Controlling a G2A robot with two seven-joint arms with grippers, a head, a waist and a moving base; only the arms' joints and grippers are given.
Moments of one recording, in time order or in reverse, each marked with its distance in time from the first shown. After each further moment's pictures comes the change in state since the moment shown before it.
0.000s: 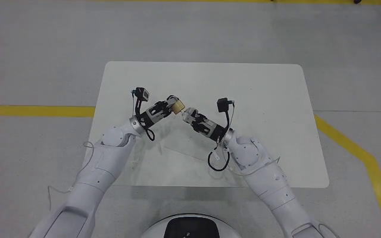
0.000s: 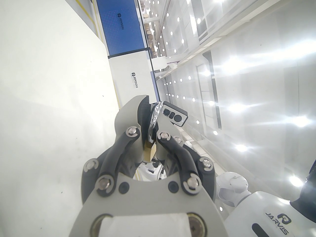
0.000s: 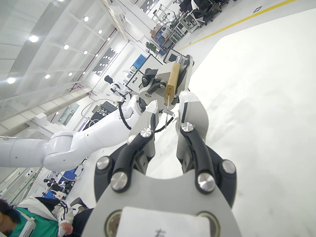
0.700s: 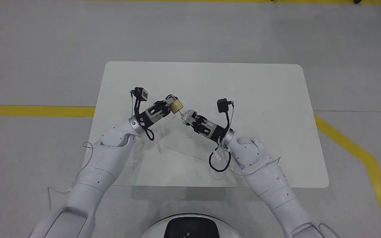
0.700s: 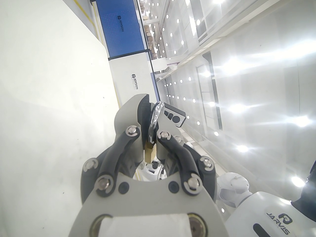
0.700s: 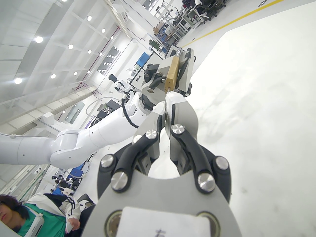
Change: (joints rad) left arm 0.005 -0.001 -0.010 -0.002 0.010 -0.006 0.005; right arm 0.004 0.002 0.001 0.011 0.040 -0.010 0.044
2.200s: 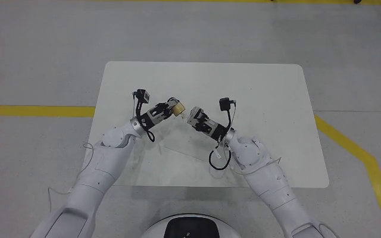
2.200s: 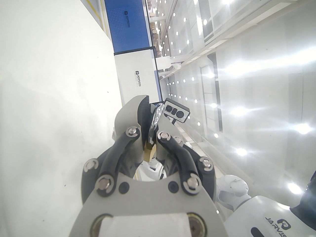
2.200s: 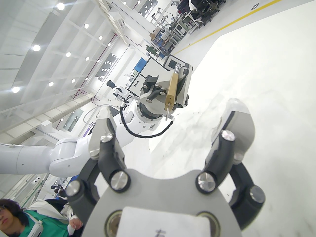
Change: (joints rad) left arm 0.015 0.001 -0.007 -0.017 0.013 0.071 0.007; right arm -0.004 -0.001 0.008 -0.003 0.014 0.032 -0.020
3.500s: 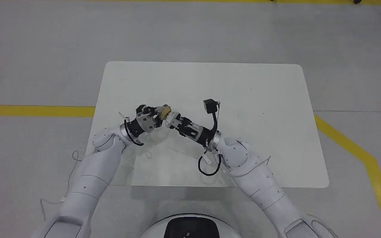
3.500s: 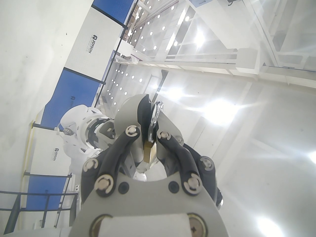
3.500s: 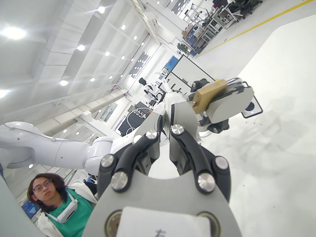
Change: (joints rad) left arm 0.068 0.024 -0.107 -0.025 -0.417 0.602 -0.267; right arm 0.048 -0.046 -0.133 0.013 0.164 -0.091 0.015
